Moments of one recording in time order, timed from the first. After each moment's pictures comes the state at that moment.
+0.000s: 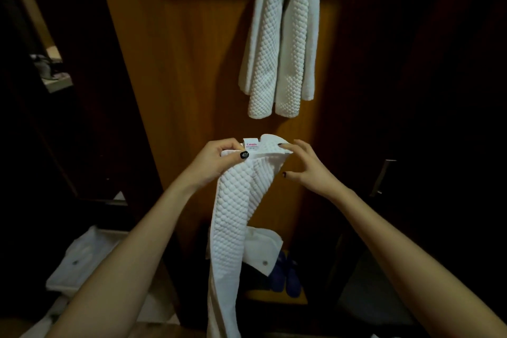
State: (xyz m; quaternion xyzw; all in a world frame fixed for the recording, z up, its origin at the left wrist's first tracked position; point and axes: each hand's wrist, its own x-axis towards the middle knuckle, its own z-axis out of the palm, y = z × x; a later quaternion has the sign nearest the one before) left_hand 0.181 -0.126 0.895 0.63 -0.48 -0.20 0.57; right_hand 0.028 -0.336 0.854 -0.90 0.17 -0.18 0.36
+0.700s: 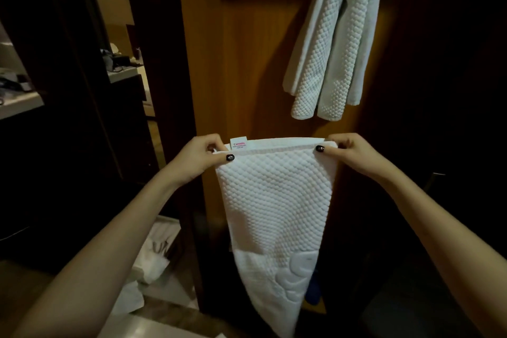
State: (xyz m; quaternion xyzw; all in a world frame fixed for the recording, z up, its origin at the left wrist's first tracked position) left_hand 0.223 -0.014 0.899 0.74 -0.43 -0.07 0.51; right_hand 0.028 -0.303 0.924 -0.88 0.04 -0.17 0.44
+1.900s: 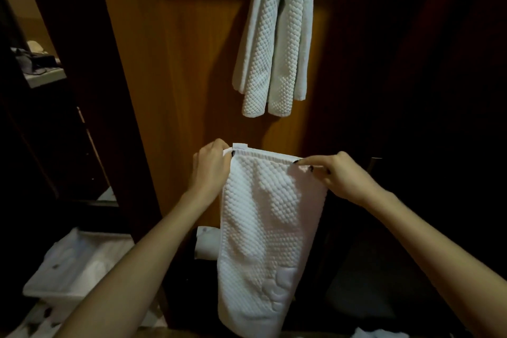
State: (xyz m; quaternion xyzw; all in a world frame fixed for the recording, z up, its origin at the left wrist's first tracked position) left_hand 0.159 -0.131 0.871 0.83 -0.37 0.15 0.40; right_hand -0.054 -0.300 0.906 -0.96 0.13 -0.21 0.13
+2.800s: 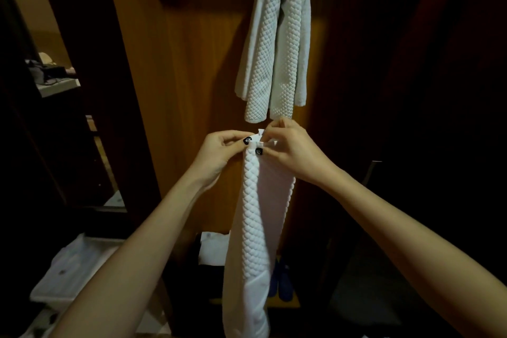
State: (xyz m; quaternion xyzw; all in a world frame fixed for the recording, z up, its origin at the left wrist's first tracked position) left_hand 0.145 -0.115 0.920 0.53 -0.44 -0.20 0.69; right_hand -0.001 -0.227 0.964 -0.95 0.10 -0.26 0.16
